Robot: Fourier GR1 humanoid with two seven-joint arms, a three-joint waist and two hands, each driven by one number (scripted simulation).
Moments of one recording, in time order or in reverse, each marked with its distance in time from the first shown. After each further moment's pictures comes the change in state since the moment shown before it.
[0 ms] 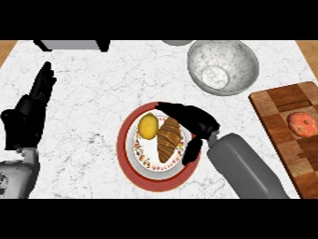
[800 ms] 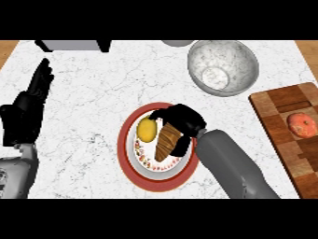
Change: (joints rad) left arm -0.026 -0.020 0.047 0.018 -0.029 -0.041 0.000; right arm -0.110 0.094 -0.004 0.279 0.114 -0.200 -0.177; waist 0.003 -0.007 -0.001
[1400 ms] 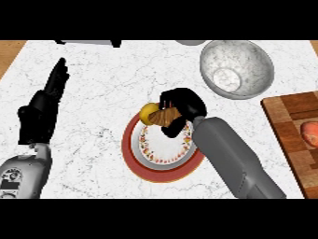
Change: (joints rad) left arm -0.017 -0.053 -0.052 -0.020 -0.033 -0.007 0.016; right arm -0.099 0.009 -0.073 0.027 -0.097 -0.081 0.343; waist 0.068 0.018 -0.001
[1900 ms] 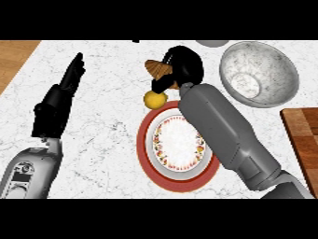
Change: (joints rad) left arm -0.057 -0.019 -0.050 0.019 0.001 -0.035 -0.006; right arm -0.279 0.006 -0.065 0.046 -0.060 -0.309 0.556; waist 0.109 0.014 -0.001
